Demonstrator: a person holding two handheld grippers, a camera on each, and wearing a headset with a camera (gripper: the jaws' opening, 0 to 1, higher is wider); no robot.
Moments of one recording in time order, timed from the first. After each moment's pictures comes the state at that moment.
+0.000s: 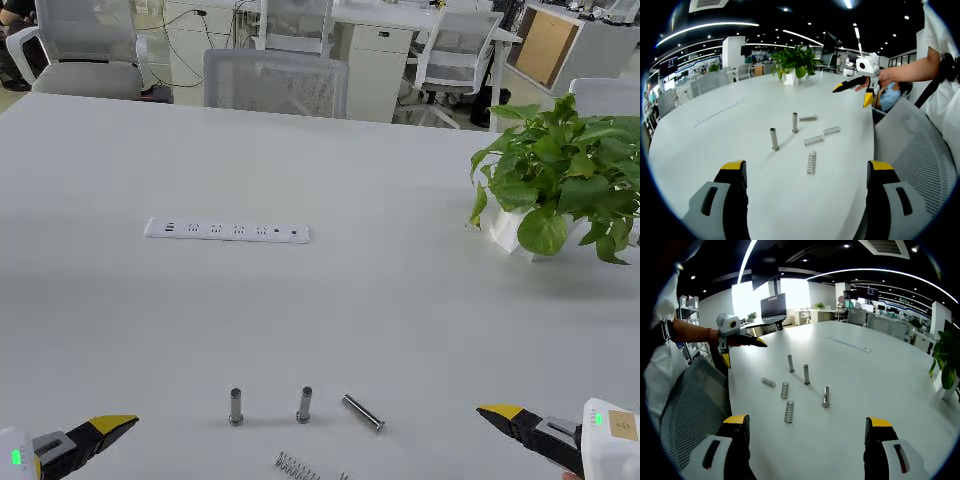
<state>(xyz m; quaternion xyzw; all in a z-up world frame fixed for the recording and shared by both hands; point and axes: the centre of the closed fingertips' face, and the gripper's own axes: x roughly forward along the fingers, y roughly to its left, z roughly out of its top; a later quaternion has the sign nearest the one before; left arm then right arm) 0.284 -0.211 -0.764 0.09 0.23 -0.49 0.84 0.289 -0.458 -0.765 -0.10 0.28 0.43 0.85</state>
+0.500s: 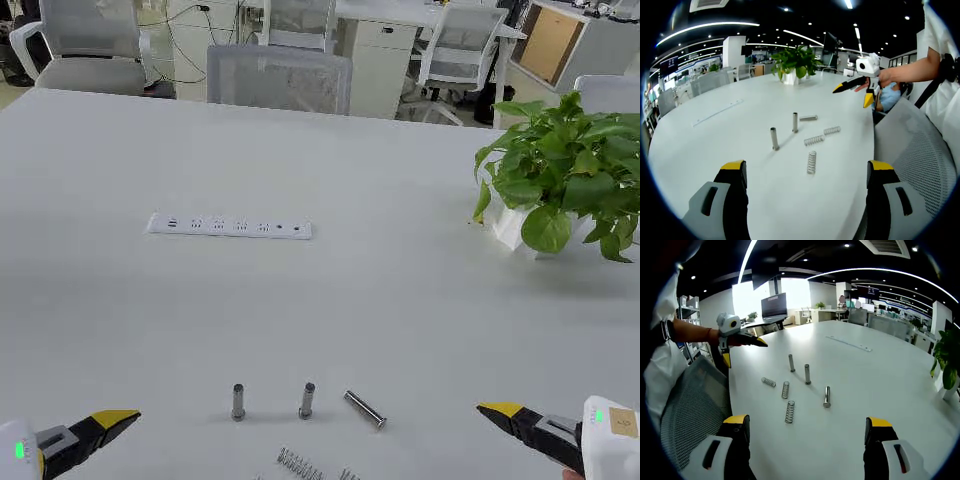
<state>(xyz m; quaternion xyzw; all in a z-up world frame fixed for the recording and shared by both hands) 0.285 -0.211 -0.763 0.09 0.23 -0.49 0.84 0.290 -0.456 -0.767 -0.10 0.29 0.43 0.85</state>
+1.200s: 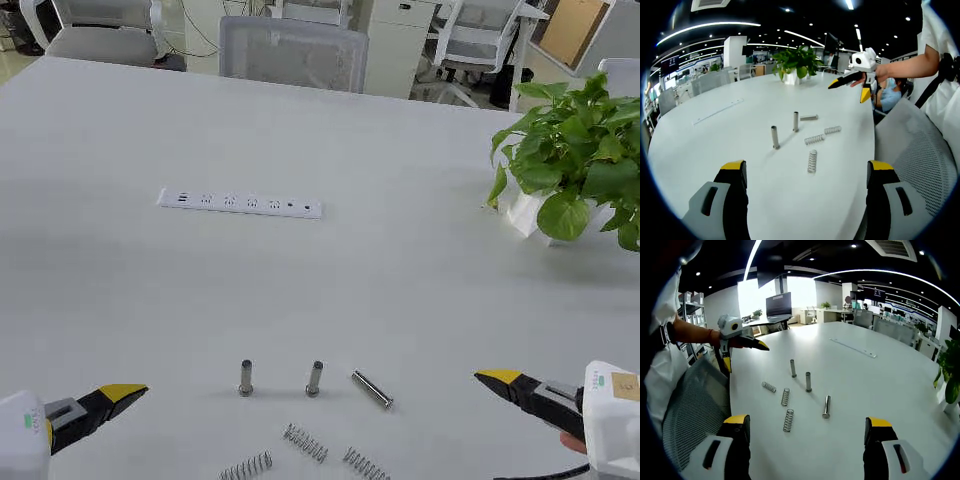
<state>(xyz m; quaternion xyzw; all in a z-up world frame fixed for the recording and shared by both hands) 0.286 -0.207 -0.766 0.08 0.23 -0.49 0.84 0.309 -0.439 -0.750 -0.12 0.28 0.45 0.84</state>
